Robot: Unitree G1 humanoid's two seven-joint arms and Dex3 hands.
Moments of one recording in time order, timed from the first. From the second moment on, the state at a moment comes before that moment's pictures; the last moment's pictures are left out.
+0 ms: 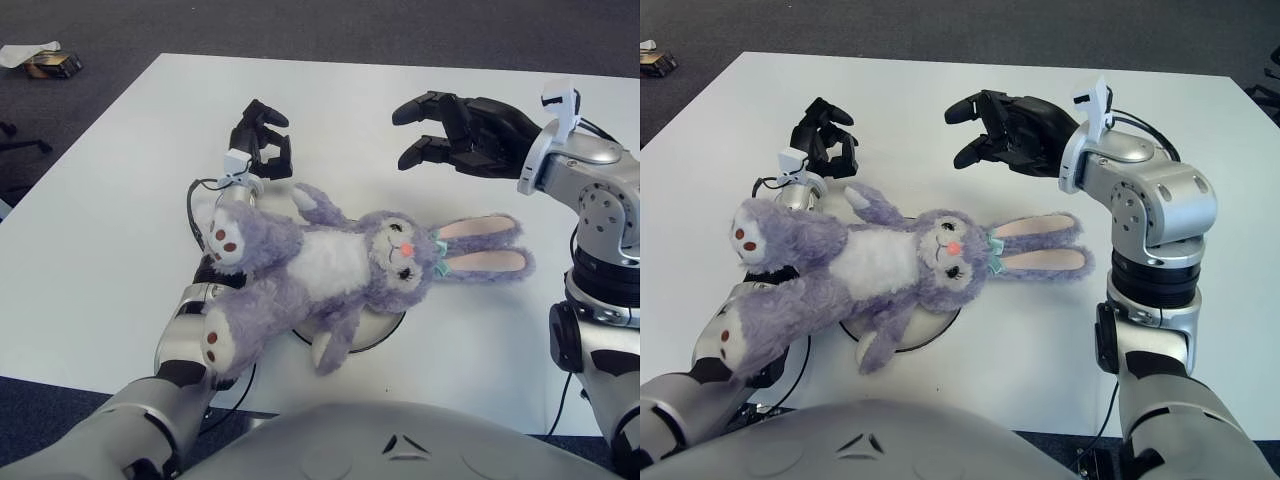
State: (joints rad) left arm -0.58 0.08 0.10 0.69 0.01 -0.43 0.06; right arm -0.67 -0.47 -0.12 -0.44 0.46 1.22 0.53
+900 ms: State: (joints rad) left arm -0.58 0.09 0.10 0.71 0.03 -0.43 0.07; right arm -0.65 -0.57 -0.17 -0.30 0.43 1.08 0.47
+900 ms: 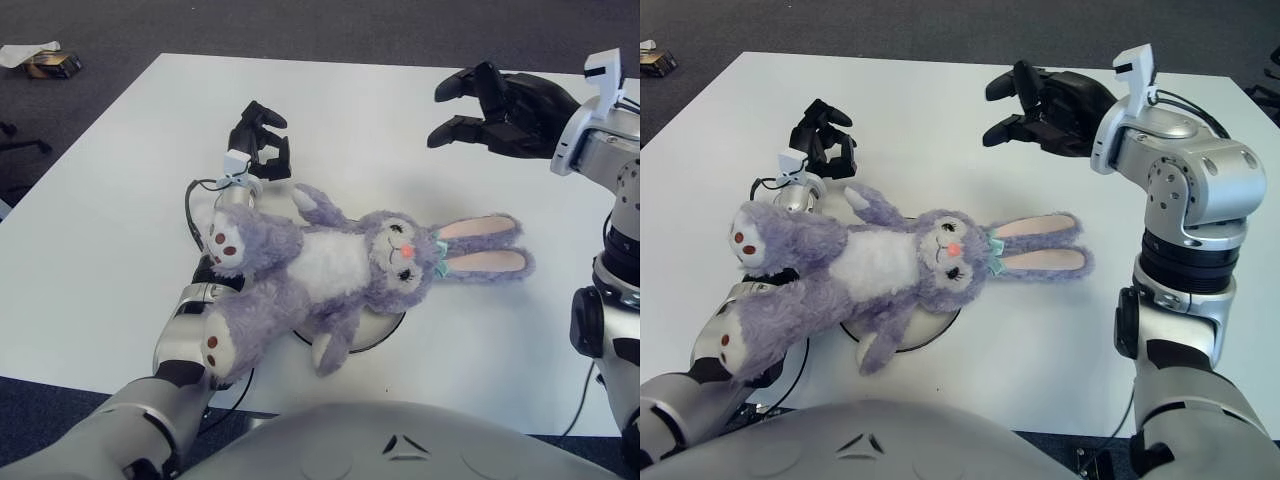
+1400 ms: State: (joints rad) left arm -0.53 0.13 0.12 0.74 0.04 -0.44 0.07; right arm -0.48 -0.54 -0.15 -0.01 0.28 0.70 0.44
